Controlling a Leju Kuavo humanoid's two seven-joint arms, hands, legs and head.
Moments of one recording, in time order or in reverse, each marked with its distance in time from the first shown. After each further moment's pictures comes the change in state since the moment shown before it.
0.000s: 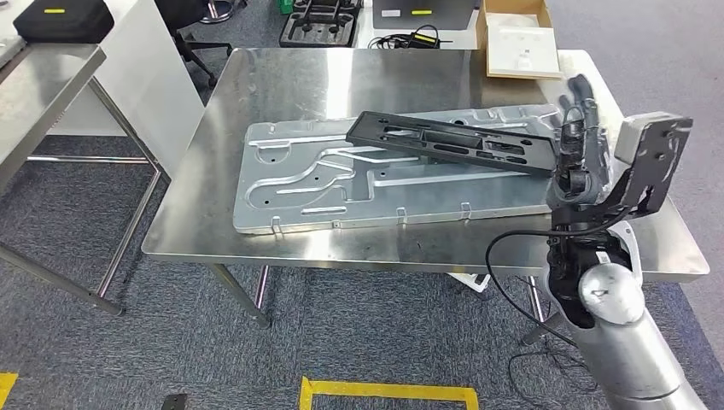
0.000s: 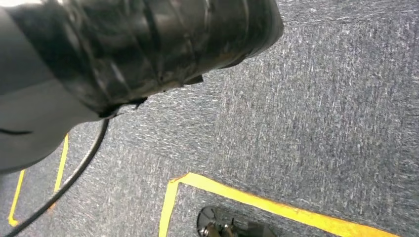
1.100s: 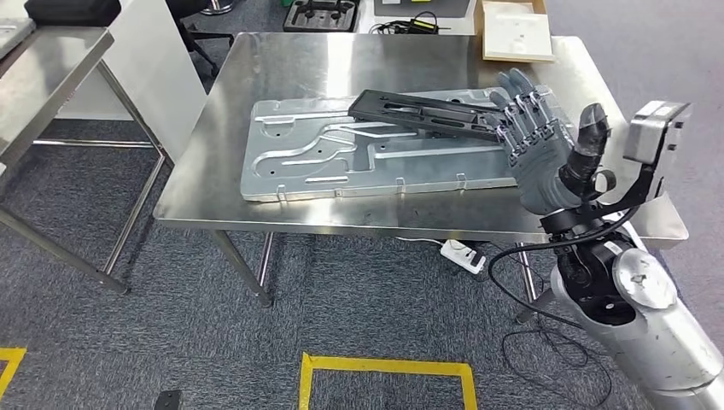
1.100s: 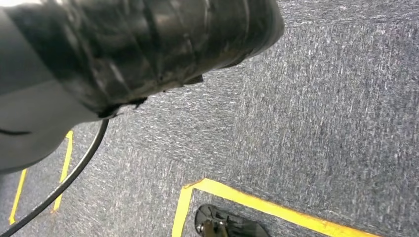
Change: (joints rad) left arm -0.008 0.018 -0.001 0.000 0.015 -0.008 0.005; right arm -0.088 -0.147 0.125 -0.038 -0.425 0.289 -0.127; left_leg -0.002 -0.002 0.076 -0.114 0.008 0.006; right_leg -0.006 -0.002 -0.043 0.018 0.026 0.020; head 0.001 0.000
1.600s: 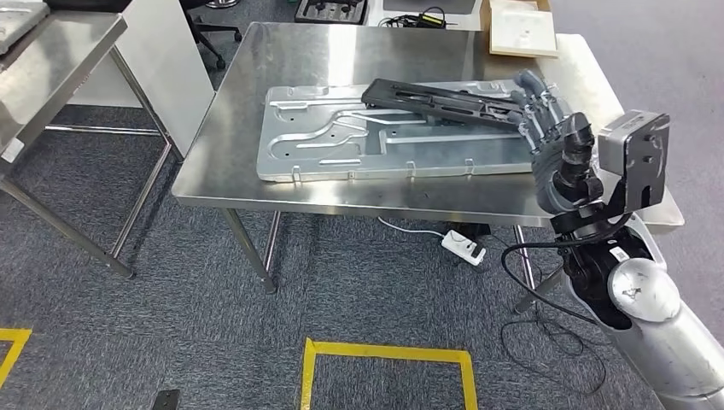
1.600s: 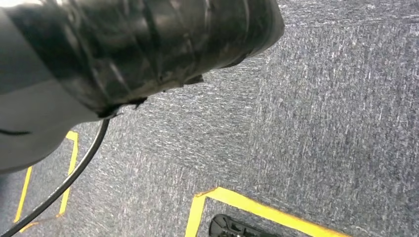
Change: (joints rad) left arm 0.001 -0.001 -0.002 0.000 0.007 0.004 0.003; right arm -0.016 -0.045 0.040 -0.011 0.299 -0.137 0.087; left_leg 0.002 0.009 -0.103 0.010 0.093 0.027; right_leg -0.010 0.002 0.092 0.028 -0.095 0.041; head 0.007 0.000
